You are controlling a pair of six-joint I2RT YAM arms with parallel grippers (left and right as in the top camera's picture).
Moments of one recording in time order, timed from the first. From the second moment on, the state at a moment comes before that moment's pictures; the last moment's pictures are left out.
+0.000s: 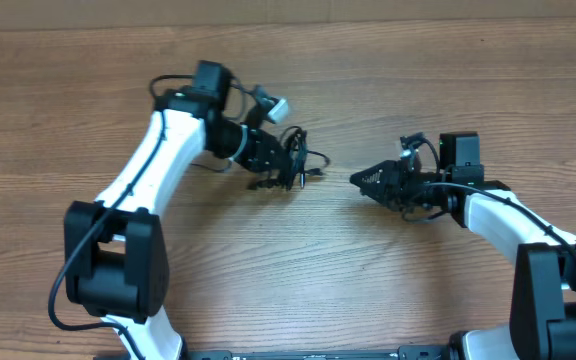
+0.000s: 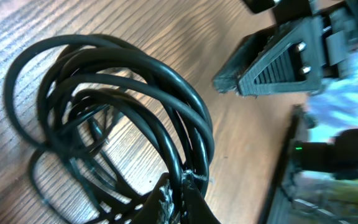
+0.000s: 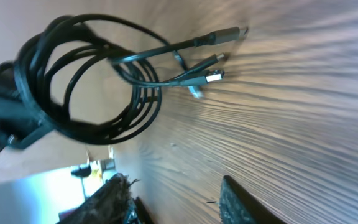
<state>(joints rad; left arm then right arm) -0.21 1.90 1.47 -0.95 0.87 0.35 0.06 1.64 0.75 -0.12 -0.99 0.54</state>
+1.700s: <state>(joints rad) -0.13 2.10 1.47 -1.11 1.41 0.63 0.31 1.64 0.75 0.38 -0.91 0.52</state>
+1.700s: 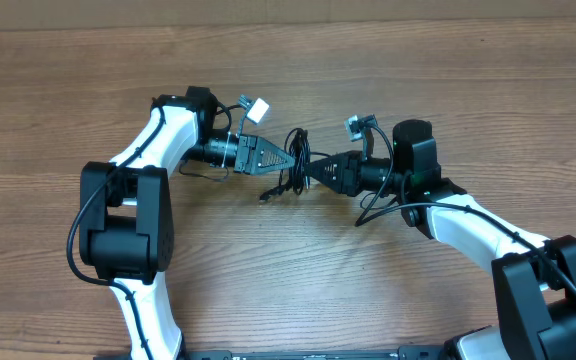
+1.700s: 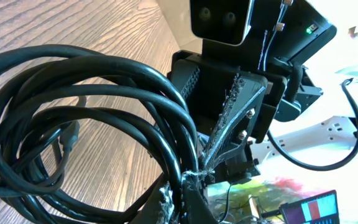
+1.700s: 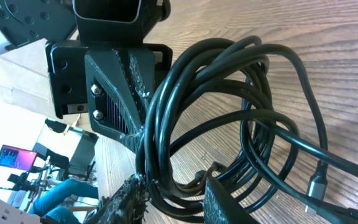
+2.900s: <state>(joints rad) -0.15 2.10 1.47 -1.22 1.49 0.64 0.34 1.64 0.75 0.41 -0.93 0.52</state>
